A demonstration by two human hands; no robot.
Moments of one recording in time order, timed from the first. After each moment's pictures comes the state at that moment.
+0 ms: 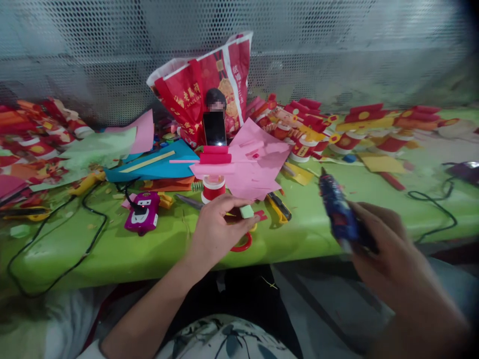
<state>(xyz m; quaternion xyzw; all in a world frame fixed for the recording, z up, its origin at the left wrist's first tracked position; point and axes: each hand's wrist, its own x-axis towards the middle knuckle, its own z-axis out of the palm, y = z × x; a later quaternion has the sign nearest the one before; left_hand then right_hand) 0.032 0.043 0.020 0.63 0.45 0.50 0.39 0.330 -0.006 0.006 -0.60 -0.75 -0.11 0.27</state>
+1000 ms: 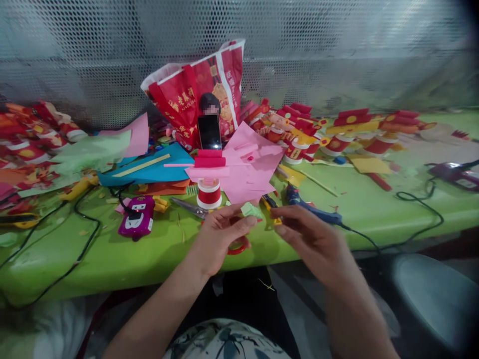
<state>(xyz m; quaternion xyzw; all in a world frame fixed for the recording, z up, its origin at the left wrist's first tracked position) 0.044 0.038 0.006 0.37 0.32 0.48 0.73 0.254 0.019 0.009 -0.52 -0.69 0.25 0.43</state>
